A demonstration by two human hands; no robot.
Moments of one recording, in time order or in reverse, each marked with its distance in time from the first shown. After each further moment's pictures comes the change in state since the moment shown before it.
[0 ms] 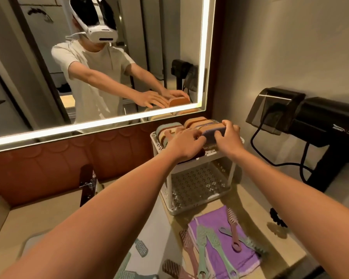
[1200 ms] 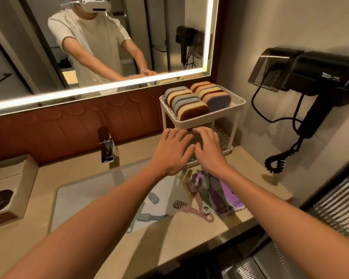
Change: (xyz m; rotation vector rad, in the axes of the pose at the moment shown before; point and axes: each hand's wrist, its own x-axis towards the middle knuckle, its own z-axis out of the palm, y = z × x) left_hand -0.167 -0.053 0.042 0.307 0.218 0.334; right_hand -0.190 0.005 0.054 -0.022 -0.131 -0.276
